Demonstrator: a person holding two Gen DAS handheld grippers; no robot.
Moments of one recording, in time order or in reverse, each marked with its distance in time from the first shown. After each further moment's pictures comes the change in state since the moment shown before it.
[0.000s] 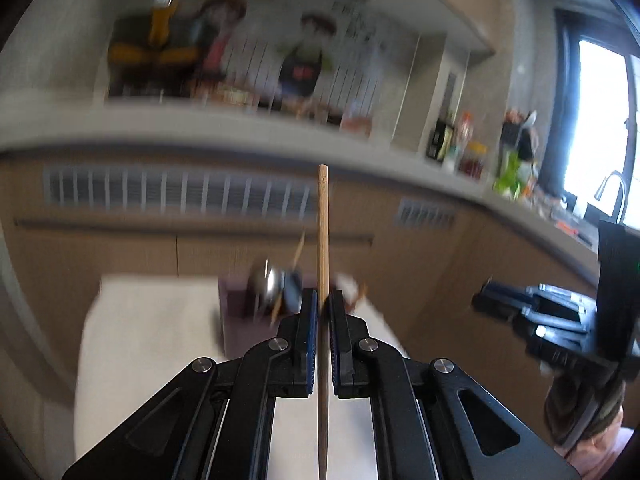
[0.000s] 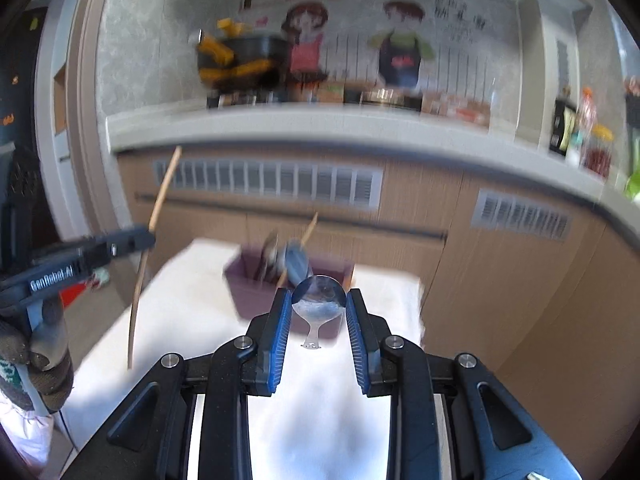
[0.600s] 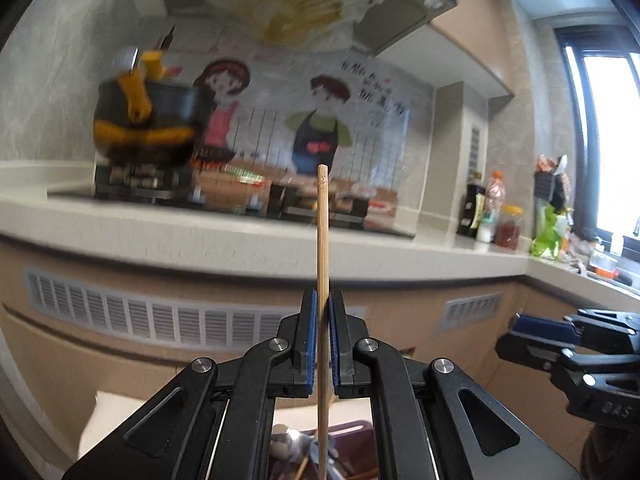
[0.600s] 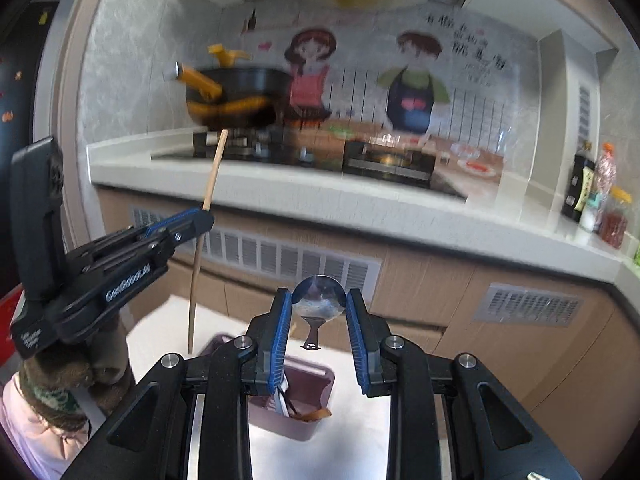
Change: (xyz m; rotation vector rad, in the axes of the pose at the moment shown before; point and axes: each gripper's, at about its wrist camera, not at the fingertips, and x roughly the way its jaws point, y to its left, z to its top) left arm 0.123 0.039 0.081 0.011 -0.196 0.096; right arm 0.096 -0.010 0.068 -0.061 0.014 0.007
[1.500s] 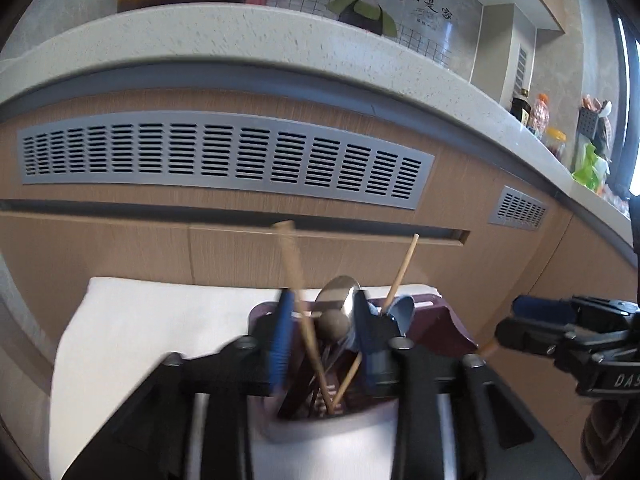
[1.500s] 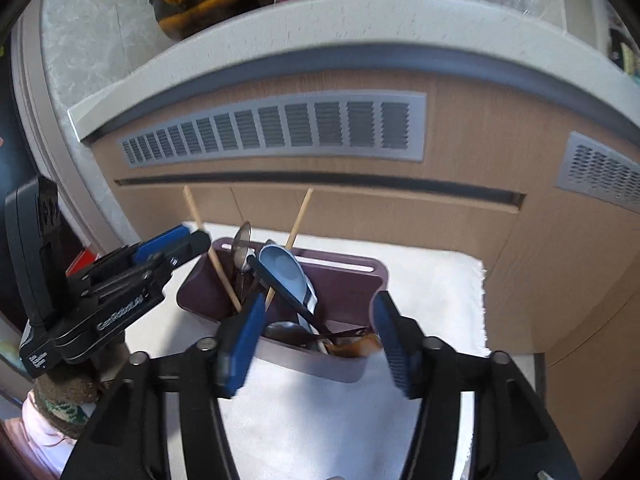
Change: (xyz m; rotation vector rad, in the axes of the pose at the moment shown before) left arm 0.035 0.039 -0.126 -0.058 0.318 0.083; right arm 0.074 -0.009 -0.083 0.171 0.223 0.133
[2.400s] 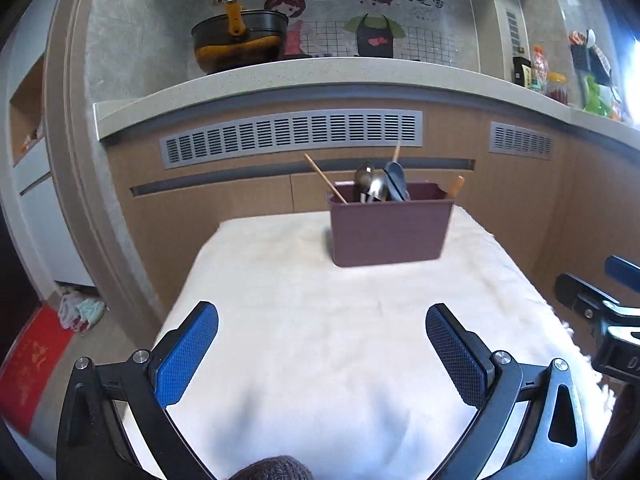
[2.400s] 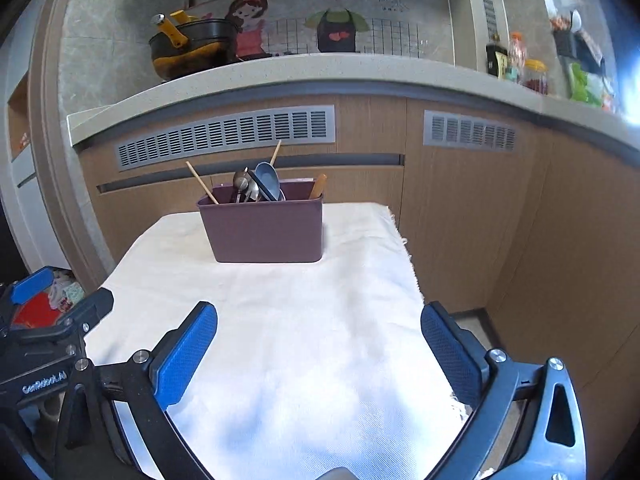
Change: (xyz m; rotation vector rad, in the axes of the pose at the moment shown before) left arm -0.210 -0.054 -0.162 0.128 -0.037 0.314; right arm -0.140 0.059 -0.194 0.054 -0.215 -0.286
